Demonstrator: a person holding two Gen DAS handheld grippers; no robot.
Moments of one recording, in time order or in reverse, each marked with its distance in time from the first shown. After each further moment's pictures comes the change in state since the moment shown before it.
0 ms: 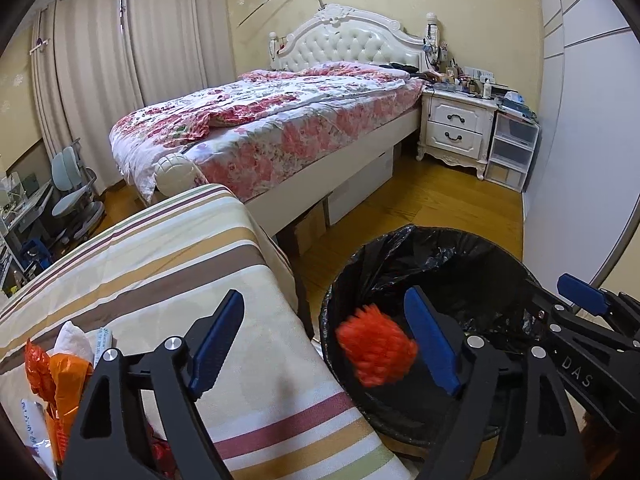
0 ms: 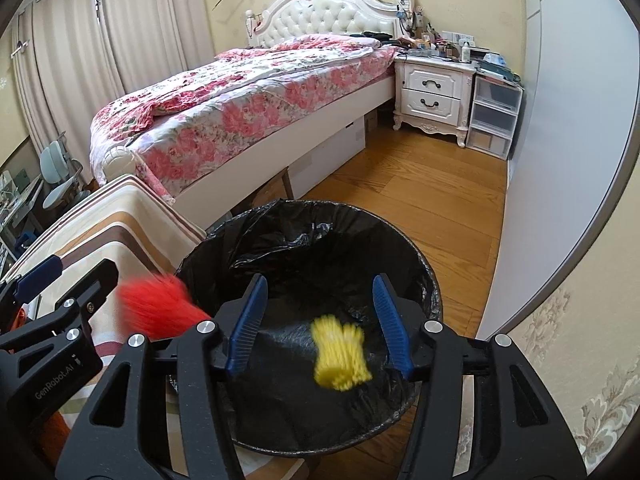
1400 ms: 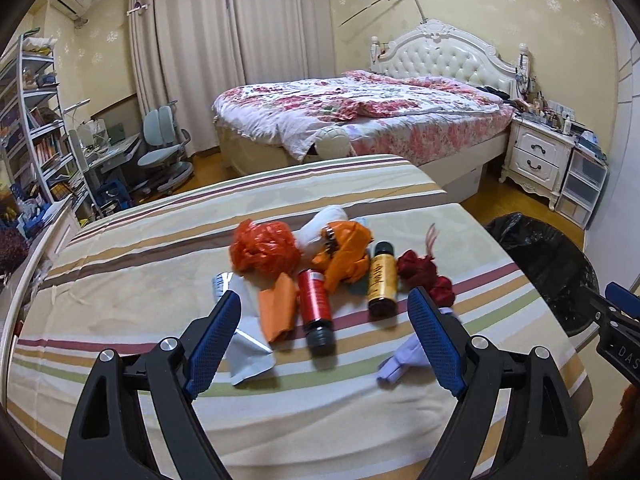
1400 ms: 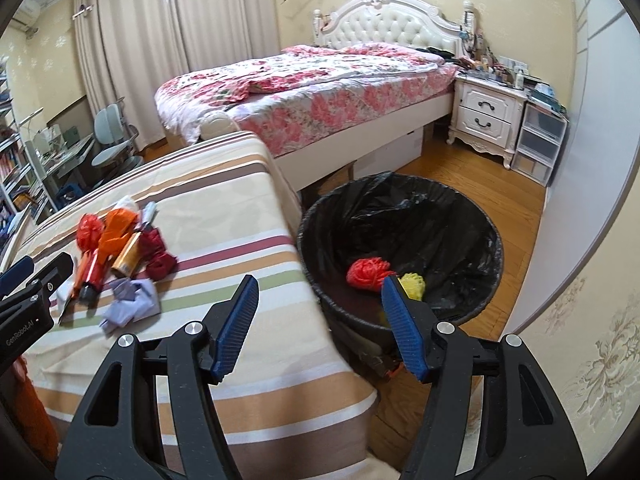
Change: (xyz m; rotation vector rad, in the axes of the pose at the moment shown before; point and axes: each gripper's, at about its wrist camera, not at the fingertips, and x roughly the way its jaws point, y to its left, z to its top) left arm -0.137 0.140 -0.094 -0.203 -0.002 0.261; right arm -0.099 0.102 -0.072 -0.167 -0.008 0.151
